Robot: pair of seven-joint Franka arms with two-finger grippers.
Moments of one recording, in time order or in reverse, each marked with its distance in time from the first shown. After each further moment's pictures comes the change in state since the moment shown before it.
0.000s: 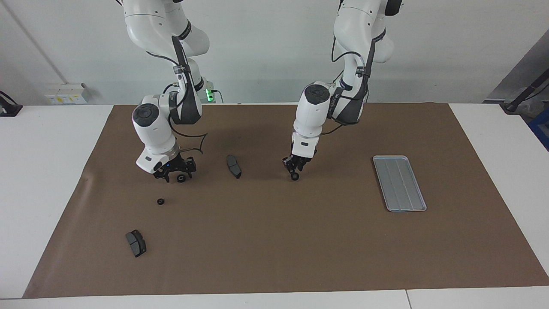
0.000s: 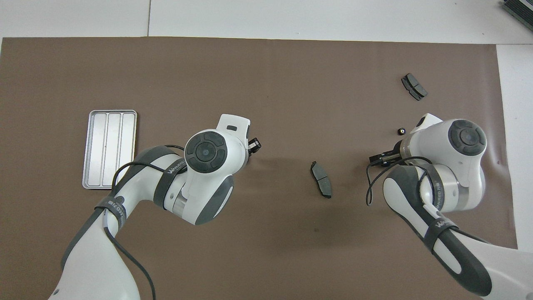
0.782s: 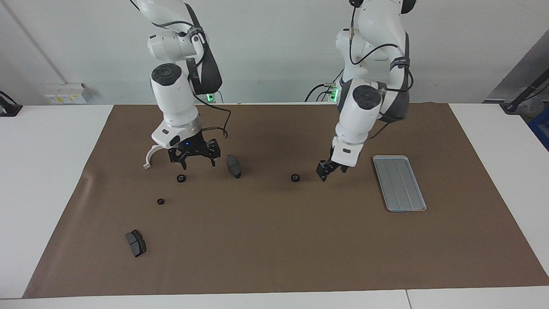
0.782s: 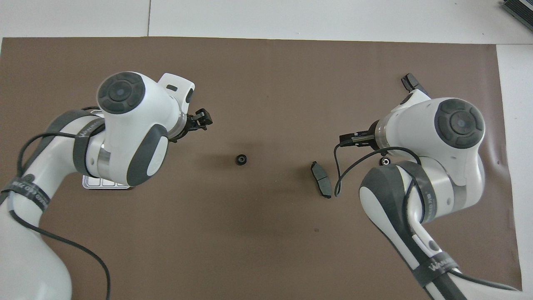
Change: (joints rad) left arm 0.250 -0.052 0.028 0.146 0.004 -0.312 0.445; right arm 0.208 -0.096 0.020 0.208 0.004 -0.195 0.348
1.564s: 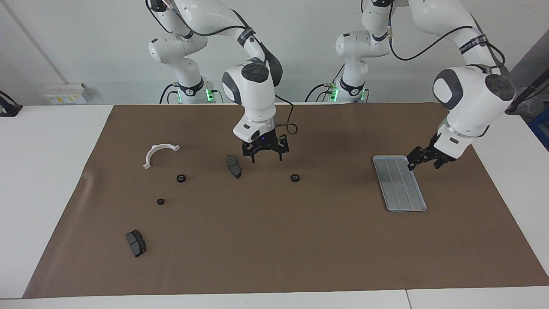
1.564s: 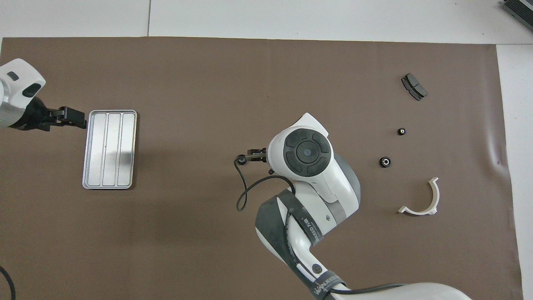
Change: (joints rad) left arm 0.423 -0.068 0.005 0.050 0.001 -0.161 0.730; right arm 0.297 0.207 0.007 0.170 0.000 0.051 0.362
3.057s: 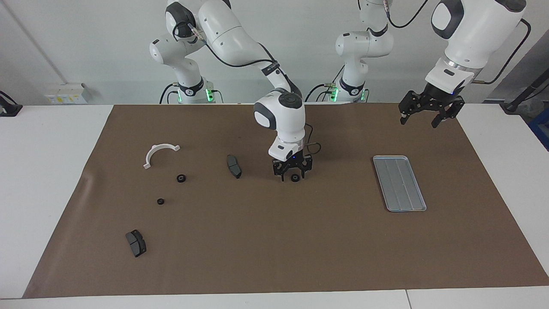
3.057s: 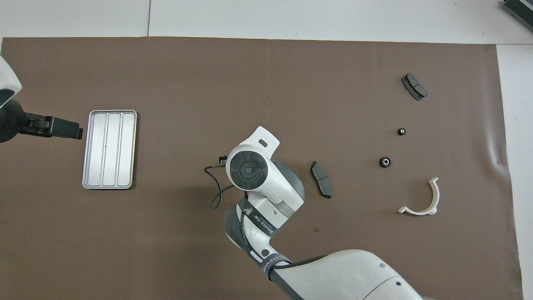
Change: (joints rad) left arm -0.063 -0.213 -0.079 0.073 0.000 -0.229 0.003; right arm 0.099 0.270 -0.005 0.124 -0.100 0.195 0.093
